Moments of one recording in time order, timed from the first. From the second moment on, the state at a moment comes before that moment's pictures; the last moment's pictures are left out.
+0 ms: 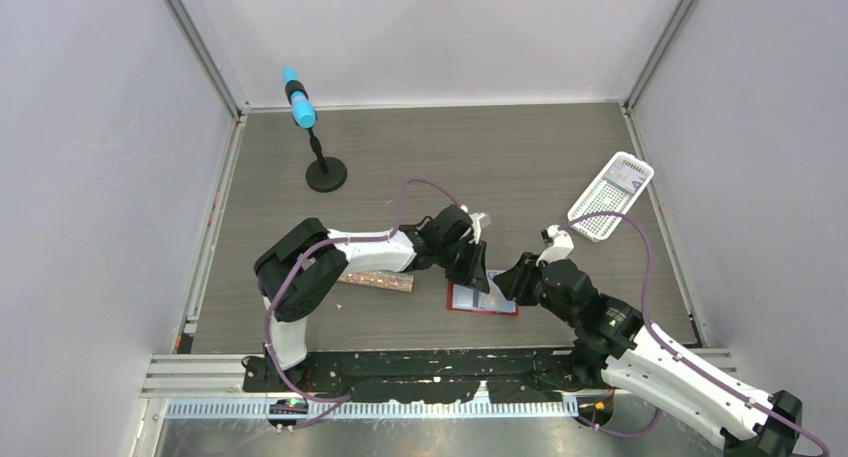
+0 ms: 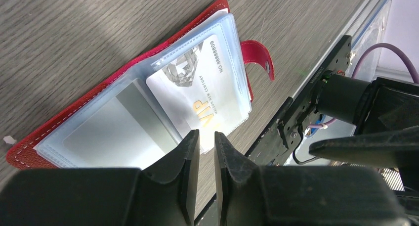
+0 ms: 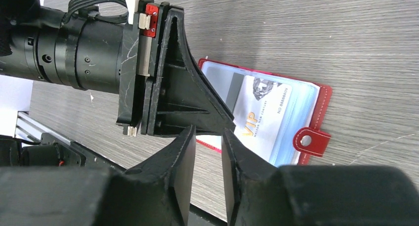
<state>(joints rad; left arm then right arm) -0.95 1.88 1.10 -0.05 0.43 -0.71 0.82 0.49 0.35 -0.38 0.21 0.79</state>
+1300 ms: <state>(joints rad) -0.95 1.82 1.03 -0.05 0.34 -0.72 0.72 0.79 0.23 -0.19 0.18 0.81</state>
